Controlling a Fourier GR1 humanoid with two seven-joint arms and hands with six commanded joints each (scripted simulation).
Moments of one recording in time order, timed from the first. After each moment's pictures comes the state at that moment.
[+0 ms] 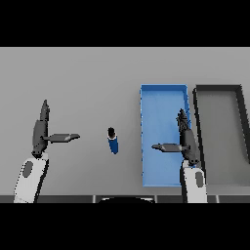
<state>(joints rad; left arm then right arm) -0.11 0.43 -0.16 -1.48 0.24 0.26 0.01 0.00 0.00 0.00 -1.57 0.00 0.00 0.00</state>
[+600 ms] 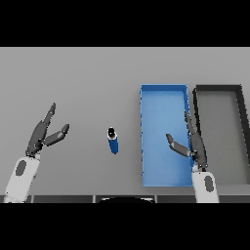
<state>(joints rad) -0.12 0.57 -0.22 -1.41 0.20 0.01 -0.14 0.06 -0.17 0.05 -1.65 0.15 0.04 -0.12</state>
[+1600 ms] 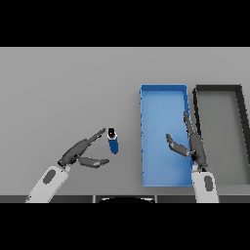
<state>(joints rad) -0.10 0.45 -0.52 -1.54 0.10 -0.17 -0.05 0.06 -0.17 0.05 -1.64 0.15 0.06 -0.10</state>
